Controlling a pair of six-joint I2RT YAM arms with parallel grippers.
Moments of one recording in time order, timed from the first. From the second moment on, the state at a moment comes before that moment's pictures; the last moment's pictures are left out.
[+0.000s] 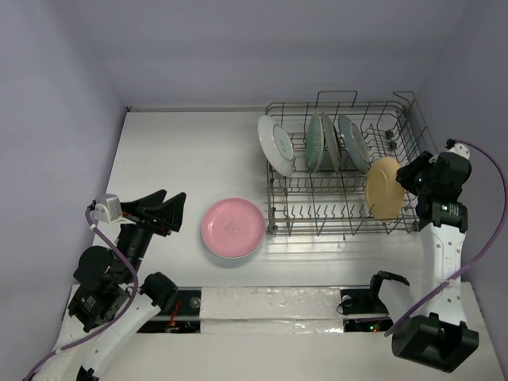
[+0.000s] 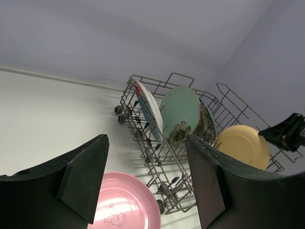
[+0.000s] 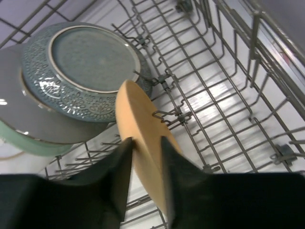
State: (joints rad) left arm -0.66 0.15 0.69 -0.32 -0.31 -0.43; right arm -0.31 0.89 0.94 -0.51 -0.09 0.41
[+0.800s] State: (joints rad) left arm -0.64 0.18 0.69 -0.32 -0.31 -0.43; right arm -0.30 0.97 0.84 -0.29 -0.42 0.47
